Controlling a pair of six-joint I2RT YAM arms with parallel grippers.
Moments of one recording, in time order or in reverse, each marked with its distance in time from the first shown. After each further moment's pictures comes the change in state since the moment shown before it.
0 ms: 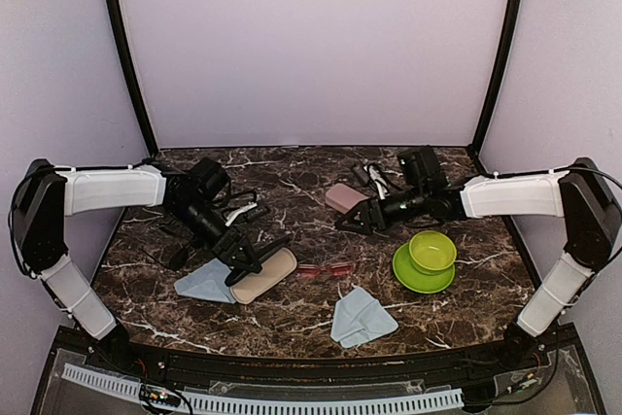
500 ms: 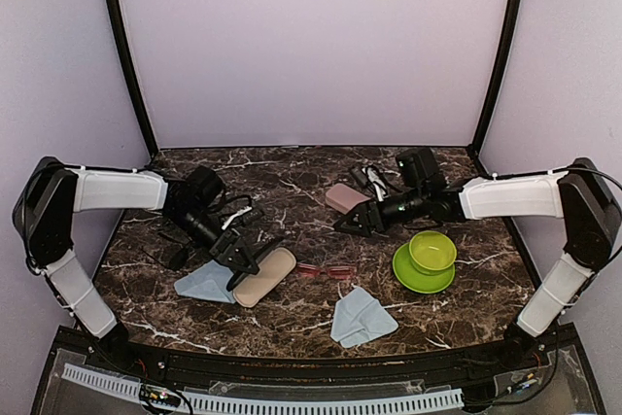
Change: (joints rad) left arm 0.059 0.045 -0.058 0.058 0.101 0.027; right arm 0.014 0.002 -0.006 0.008 0.019 0.000
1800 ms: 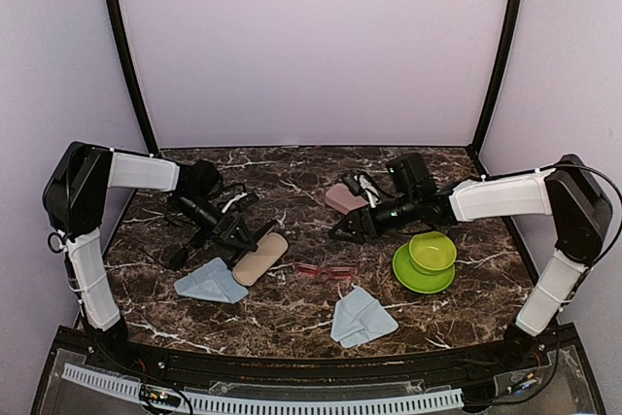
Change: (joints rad) left arm 0.145 0.250 0.200 -0.067 0.027 0.029; right arm 0.029 0.061 0.016 0.004 0.016 0.000
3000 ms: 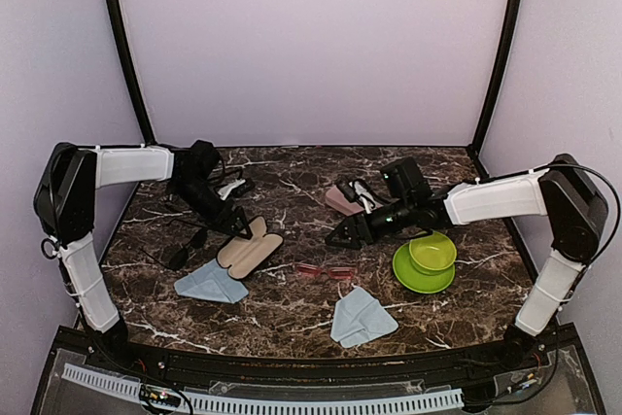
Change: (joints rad) left arm -0.023 -0.071 0.080 -0.021 -0.308 -0.082; right arm 0.027 0.024 -0.003 0.004 0.017 0.014
